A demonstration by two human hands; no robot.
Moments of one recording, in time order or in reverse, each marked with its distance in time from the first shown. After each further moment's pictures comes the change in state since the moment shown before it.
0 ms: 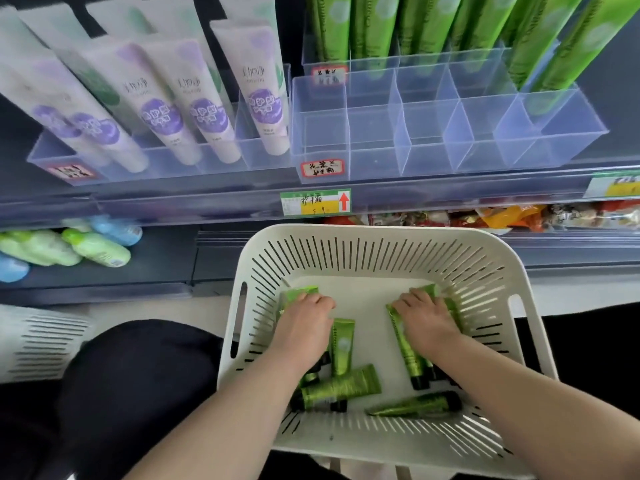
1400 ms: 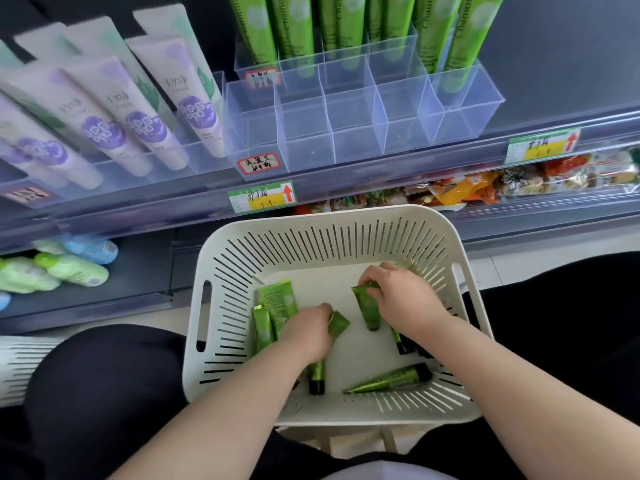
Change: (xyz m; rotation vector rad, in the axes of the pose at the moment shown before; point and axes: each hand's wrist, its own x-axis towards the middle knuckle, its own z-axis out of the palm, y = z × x) left_hand 0.004 0.054 0.017 -0.074 -0.363 -0.124; right_hand -0.060 0.012 -0.048 0.562 0.373 -0.072
